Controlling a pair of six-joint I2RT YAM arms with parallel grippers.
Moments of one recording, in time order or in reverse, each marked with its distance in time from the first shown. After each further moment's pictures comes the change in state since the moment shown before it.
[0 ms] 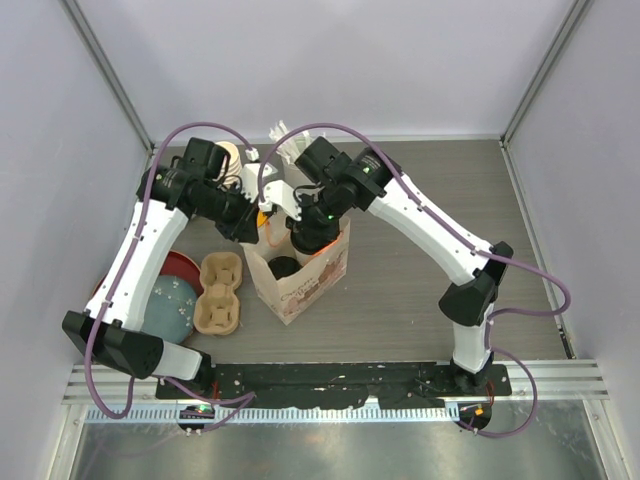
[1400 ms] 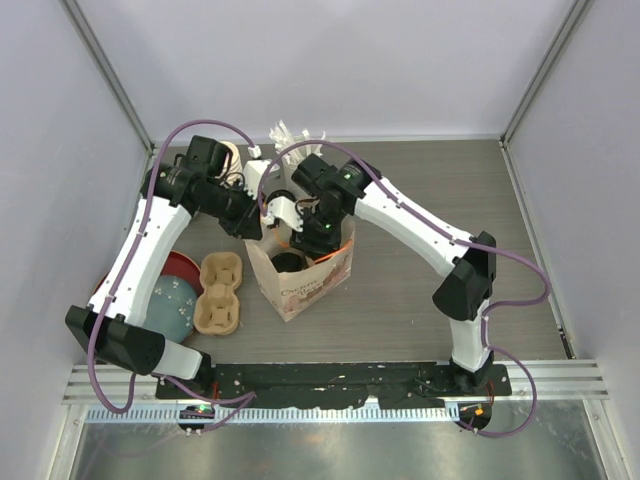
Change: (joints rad) left arm 0.002 0.023 -0.003 0.042 0.020 -0.002; right arm -0.035 0.057 -0.180 0.034 0.031 -0.036
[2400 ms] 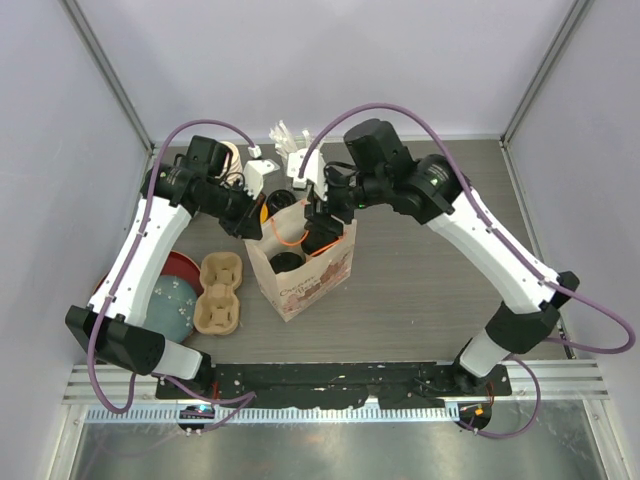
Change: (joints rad) left arm -0.002 0.000 0.000 0.001 0.000 0.001; right arm -0.001 -0.333 -0.009 0.286 -0.078 0.048
